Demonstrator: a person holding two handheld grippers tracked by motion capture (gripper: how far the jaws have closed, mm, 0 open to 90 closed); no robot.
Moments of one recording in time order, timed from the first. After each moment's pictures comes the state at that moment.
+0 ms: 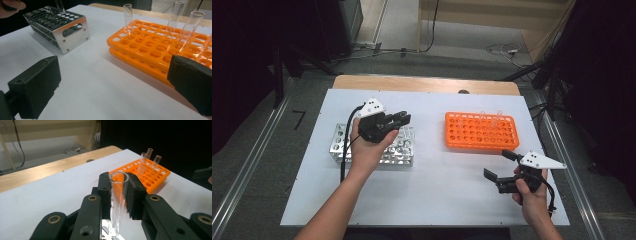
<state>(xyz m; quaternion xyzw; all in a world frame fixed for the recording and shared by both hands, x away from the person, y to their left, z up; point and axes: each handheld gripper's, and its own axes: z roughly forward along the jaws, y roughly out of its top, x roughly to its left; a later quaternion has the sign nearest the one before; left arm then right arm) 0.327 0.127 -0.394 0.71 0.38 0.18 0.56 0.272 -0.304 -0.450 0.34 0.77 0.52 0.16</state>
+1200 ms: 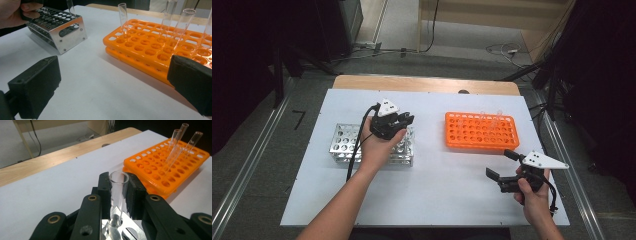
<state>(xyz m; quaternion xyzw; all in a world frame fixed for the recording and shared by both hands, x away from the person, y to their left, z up) 0.353 0.105 -0.423 0.75 0.40 0.22 0.48 0.273 -0.310 -0.451 0.34 0.77 0.52 0.16</state>
